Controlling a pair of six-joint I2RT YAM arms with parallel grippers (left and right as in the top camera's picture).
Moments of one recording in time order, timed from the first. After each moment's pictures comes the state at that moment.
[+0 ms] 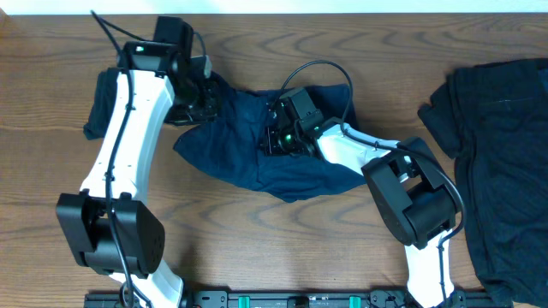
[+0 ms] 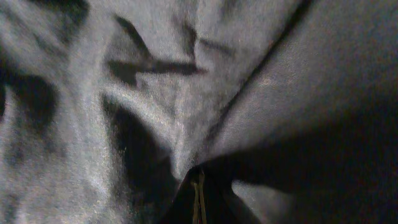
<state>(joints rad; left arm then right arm) -0.13 1.82 1.71 -1.29 0.20 -0.17 0.57 2.14 1.28 -0.10 -0.50 0.57</state>
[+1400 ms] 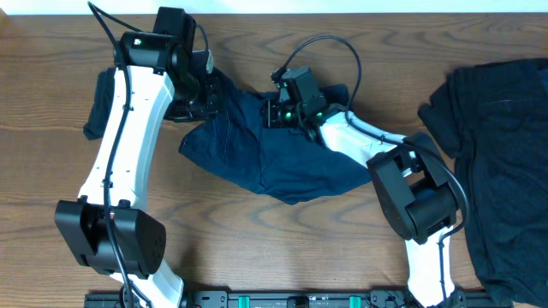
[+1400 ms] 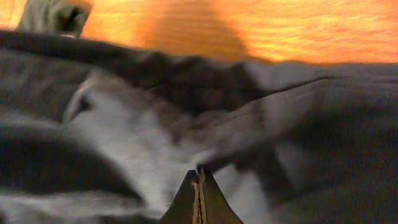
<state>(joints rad) -0.14 1.82 1.82 -1.40 0.20 -0.17 0.53 2.16 1.39 0.00 -0.34 0.55</state>
